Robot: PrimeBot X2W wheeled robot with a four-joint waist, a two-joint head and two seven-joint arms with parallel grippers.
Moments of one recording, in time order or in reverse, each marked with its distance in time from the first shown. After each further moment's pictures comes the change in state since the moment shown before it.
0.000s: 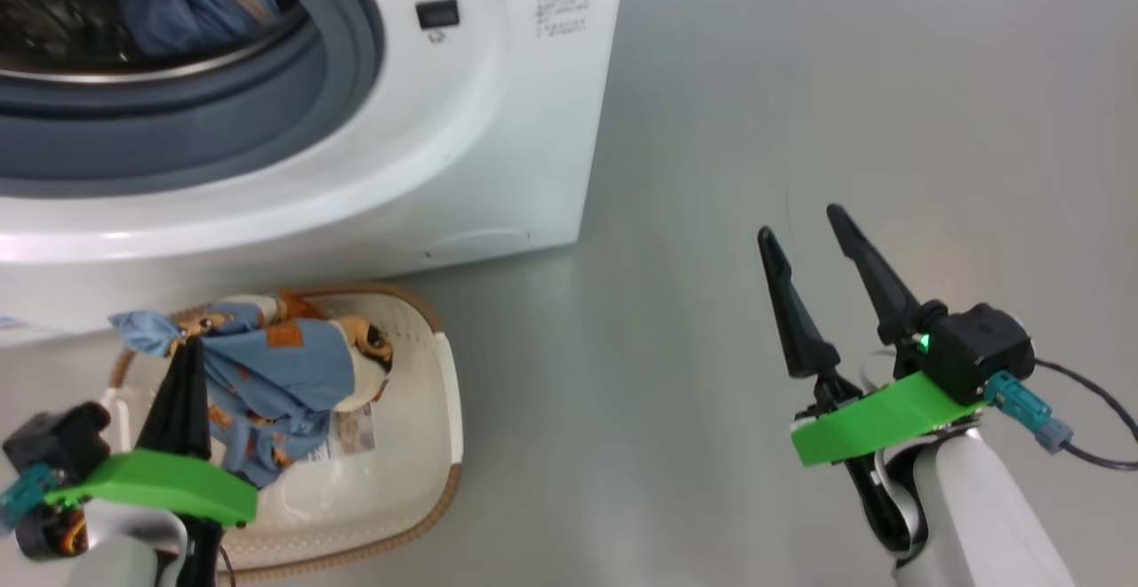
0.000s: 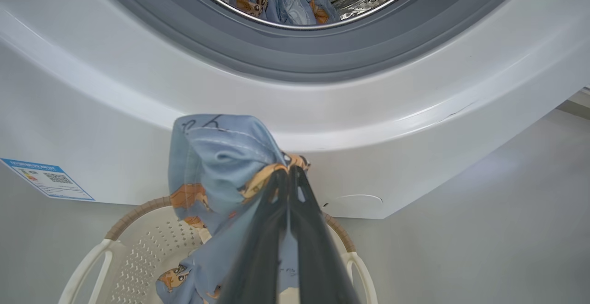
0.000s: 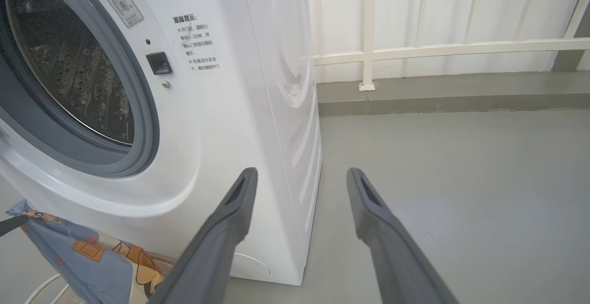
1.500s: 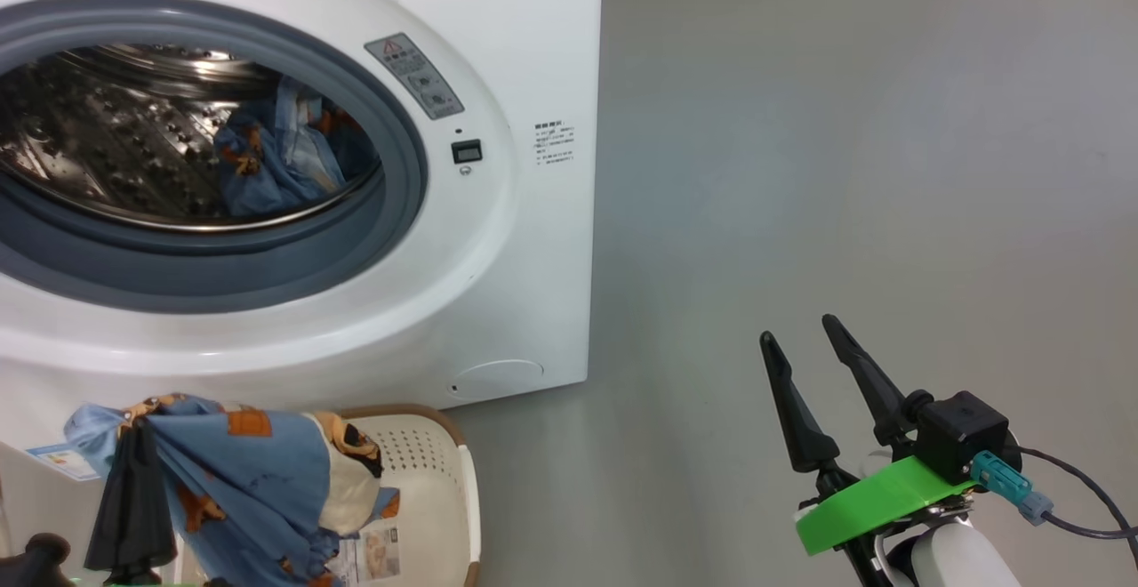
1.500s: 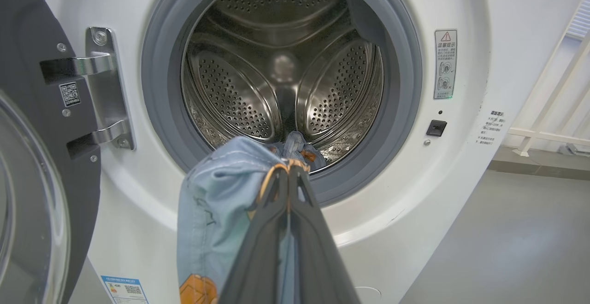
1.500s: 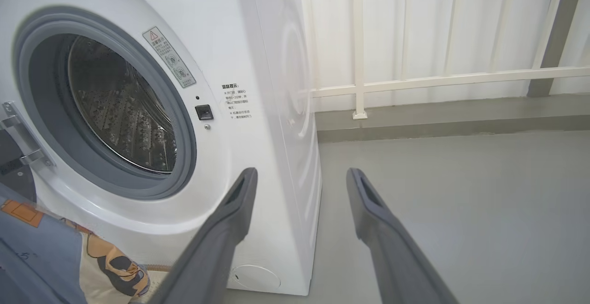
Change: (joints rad) left arm 0.357 -0.165 0.290 -0.467 0.292 -0.001 -0.003; right arm 0.150 0.001 0.003 0.053 0.035 0.000 0.000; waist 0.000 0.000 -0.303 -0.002
